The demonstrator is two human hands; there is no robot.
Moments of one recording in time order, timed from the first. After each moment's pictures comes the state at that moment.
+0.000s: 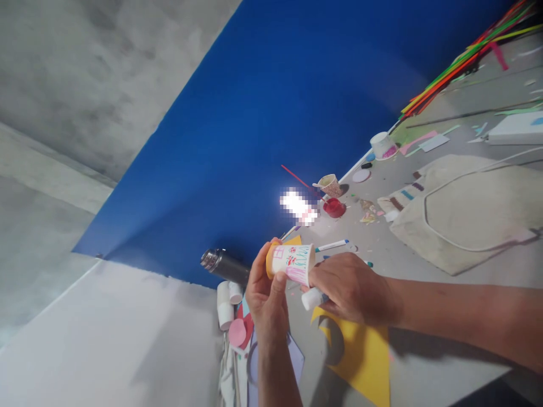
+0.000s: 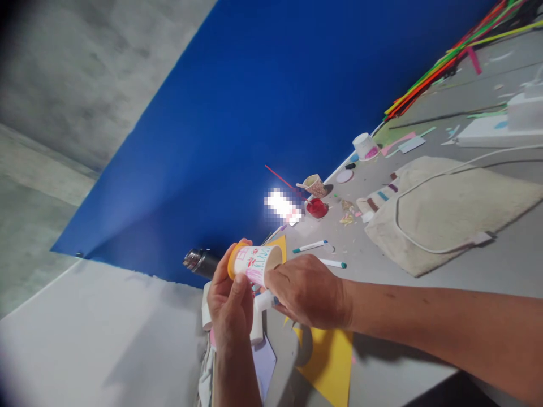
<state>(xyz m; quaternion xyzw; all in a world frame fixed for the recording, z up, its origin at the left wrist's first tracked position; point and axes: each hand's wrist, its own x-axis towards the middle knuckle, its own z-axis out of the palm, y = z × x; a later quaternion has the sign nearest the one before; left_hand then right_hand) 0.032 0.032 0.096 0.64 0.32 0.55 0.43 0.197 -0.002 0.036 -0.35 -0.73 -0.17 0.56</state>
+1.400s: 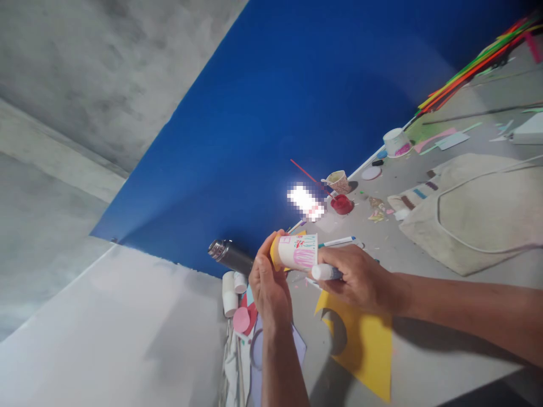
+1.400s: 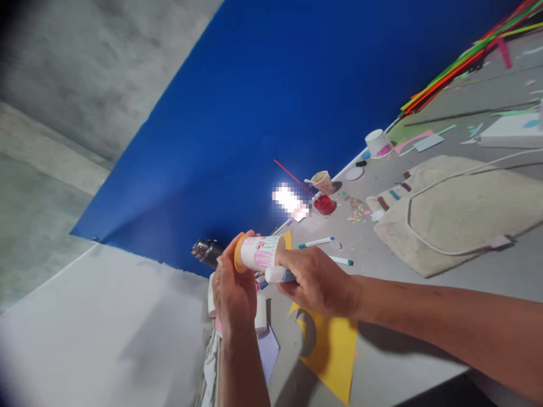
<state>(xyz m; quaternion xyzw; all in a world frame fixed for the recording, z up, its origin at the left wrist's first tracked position) 0.042 0.034 0.106 0.62 0.33 0.59 0.40 0.200 0.002 0.042 -0.32 -0.69 0.10 0.64</state>
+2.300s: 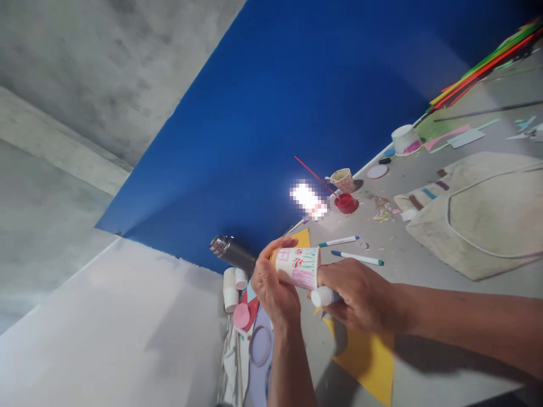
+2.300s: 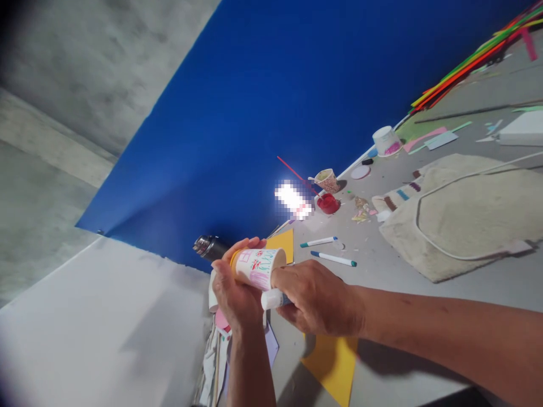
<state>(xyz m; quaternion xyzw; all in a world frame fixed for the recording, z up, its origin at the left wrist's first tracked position) 0.053 0.026 0.097 0.61 0.34 0.64 0.32 0.190 -0.006 0.033 -0.28 -0.76 0.06 0.58</state>
